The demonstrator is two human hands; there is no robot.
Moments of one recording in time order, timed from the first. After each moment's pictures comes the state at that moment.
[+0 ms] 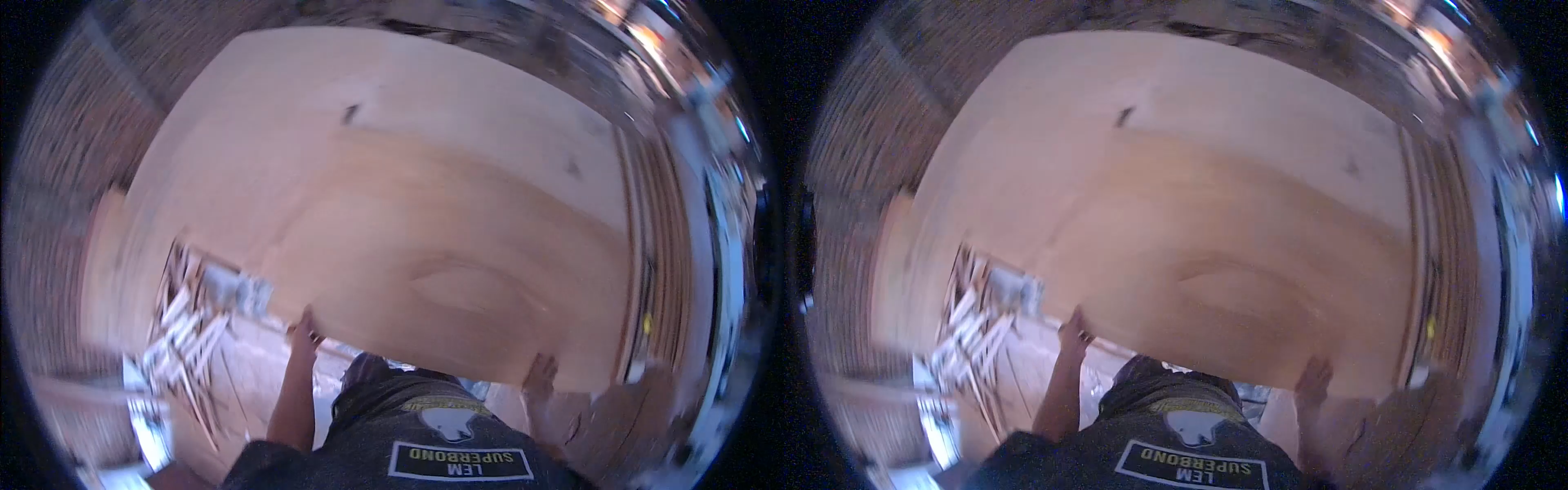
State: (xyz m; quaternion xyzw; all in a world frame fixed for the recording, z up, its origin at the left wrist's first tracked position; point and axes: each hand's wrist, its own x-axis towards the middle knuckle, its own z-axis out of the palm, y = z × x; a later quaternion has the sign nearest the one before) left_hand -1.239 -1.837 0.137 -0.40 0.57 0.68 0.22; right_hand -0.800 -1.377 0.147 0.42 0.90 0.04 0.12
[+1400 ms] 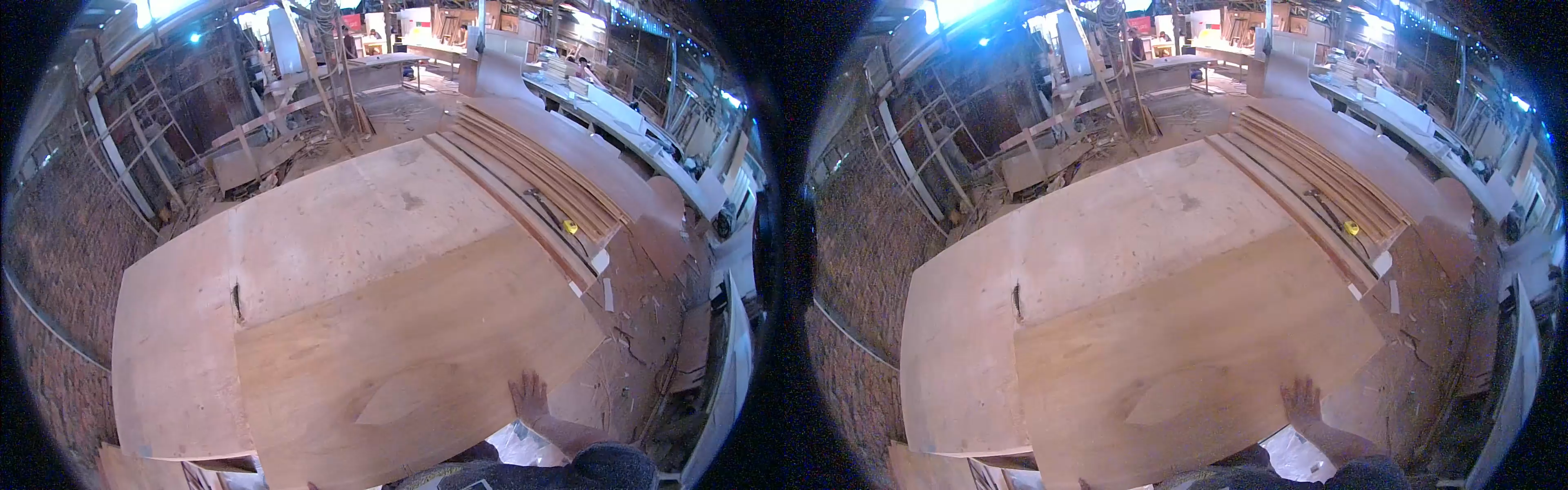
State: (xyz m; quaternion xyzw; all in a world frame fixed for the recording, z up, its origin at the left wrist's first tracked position) left_hand -1.177 -1.974 0.151 -0.34 0.44 0.77 0.32; right_hand -0.760 -1.540 0.161 0.45 0.88 0.02 0.12
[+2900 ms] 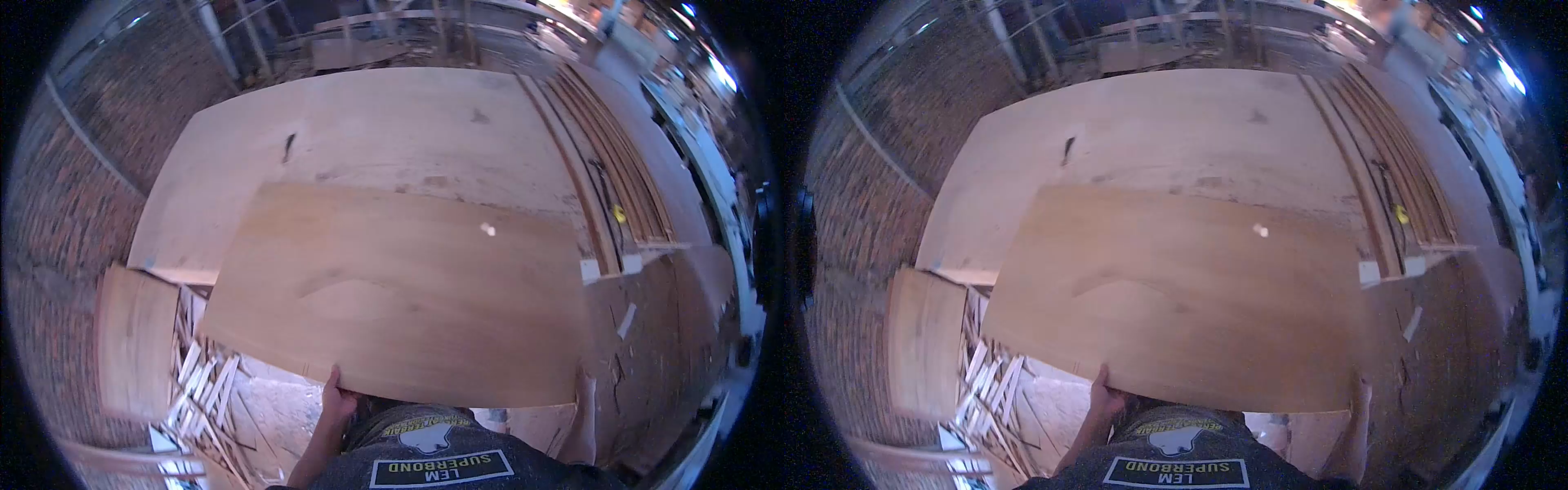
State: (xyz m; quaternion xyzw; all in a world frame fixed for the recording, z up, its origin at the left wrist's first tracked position) left_hand -0.923 -1.894 0.174 -0.27 0.35 0.81 0.39; right_hand -0.425 -1.427 0.154 0.72 0.59 -0.35 -0.10
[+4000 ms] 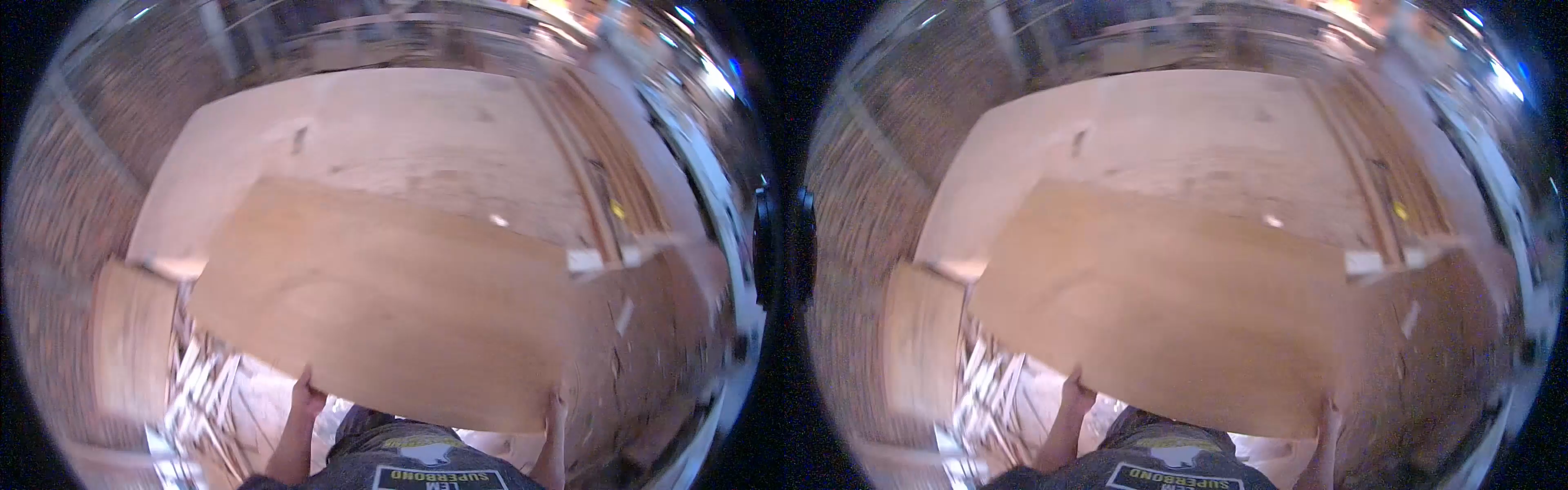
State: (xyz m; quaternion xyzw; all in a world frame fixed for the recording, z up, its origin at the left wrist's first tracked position) left_hand -0.978 -2.038 0.161 -0.22 0.32 0.83 0.40; right_hand -0.439 -1.629 0.132 0.72 0.48 -0.47 -0.18
